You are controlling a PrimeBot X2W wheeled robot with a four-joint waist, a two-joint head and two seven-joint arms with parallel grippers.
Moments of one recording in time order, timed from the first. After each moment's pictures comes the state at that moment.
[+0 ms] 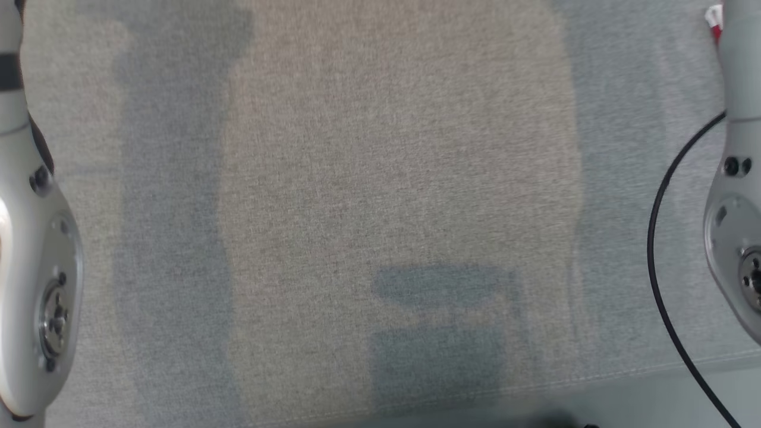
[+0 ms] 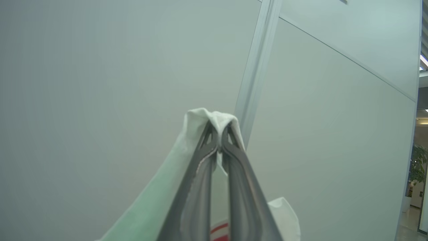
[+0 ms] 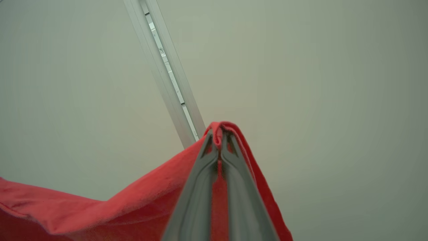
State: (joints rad) left arm -1.66 0.11 -0.14 0.65 -0.57 -0.09 -0.26; right arm -1.58 -0.06 -0.06 0.76 0.37 0.13 -0.25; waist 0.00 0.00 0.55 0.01
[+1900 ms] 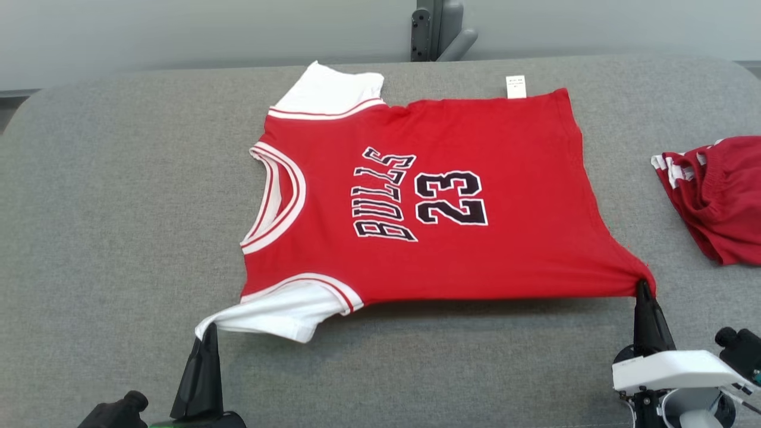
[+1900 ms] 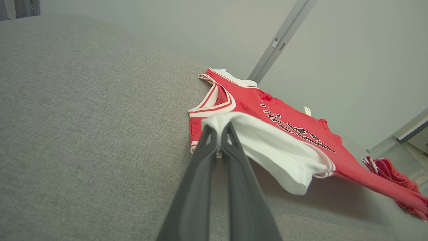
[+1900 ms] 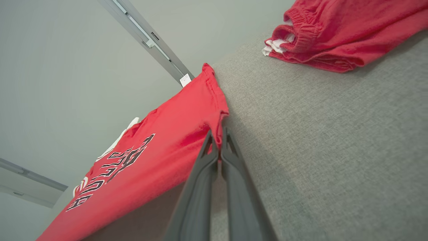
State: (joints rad) left arm 0.13 0.06 -0.09 0.08 -0.57 -0.13 -0.26; right arm -0.04 -0.05 -0.07 0.28 0.70 0.13 -0.26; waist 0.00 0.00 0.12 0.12
